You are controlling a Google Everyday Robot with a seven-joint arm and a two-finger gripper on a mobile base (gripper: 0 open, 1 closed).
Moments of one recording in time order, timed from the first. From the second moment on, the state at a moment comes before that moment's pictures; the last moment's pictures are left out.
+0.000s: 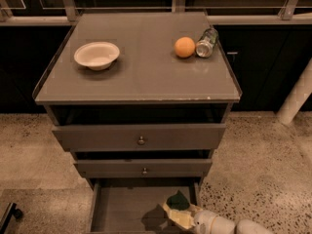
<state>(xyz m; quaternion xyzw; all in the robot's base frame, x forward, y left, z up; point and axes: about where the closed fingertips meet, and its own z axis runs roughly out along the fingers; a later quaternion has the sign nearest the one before) 0.411 -0.105 0.403 -0.07 0.85 0.39 0.35</state>
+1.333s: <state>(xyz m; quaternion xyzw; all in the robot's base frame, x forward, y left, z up) 0.444 -0.049 0.206 -0.05 0.85 0.44 0.28</state>
